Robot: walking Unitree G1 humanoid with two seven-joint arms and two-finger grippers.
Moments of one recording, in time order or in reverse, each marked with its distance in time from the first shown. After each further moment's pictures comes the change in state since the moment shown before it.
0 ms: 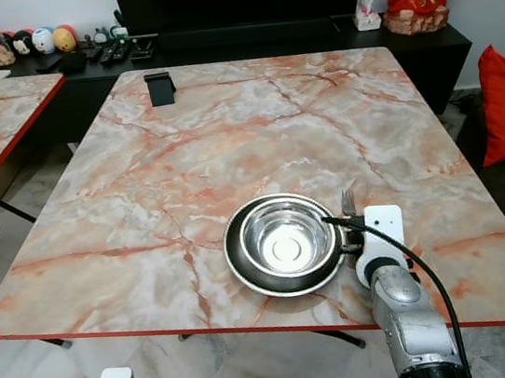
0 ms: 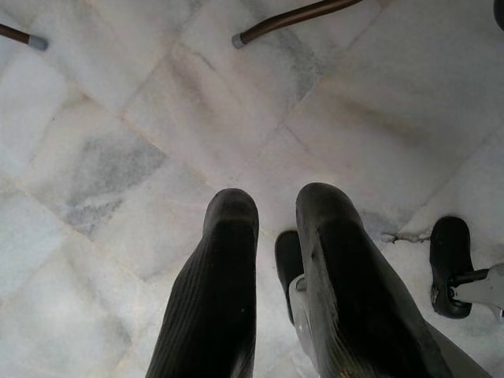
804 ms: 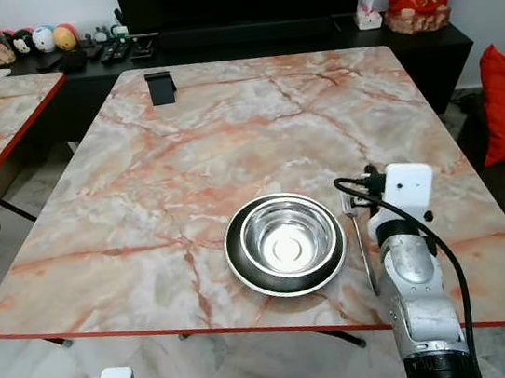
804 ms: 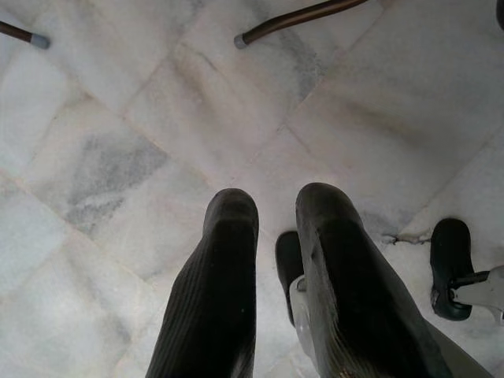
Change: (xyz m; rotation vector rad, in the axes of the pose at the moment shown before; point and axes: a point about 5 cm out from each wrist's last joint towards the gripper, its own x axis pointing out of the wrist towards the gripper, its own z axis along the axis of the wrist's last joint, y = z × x) left arm 0.000 0.001 0.001 -0.003 -0.007 0.003; right arm -0.018 -0.011 0.067 0.005 -0.493 -0.112
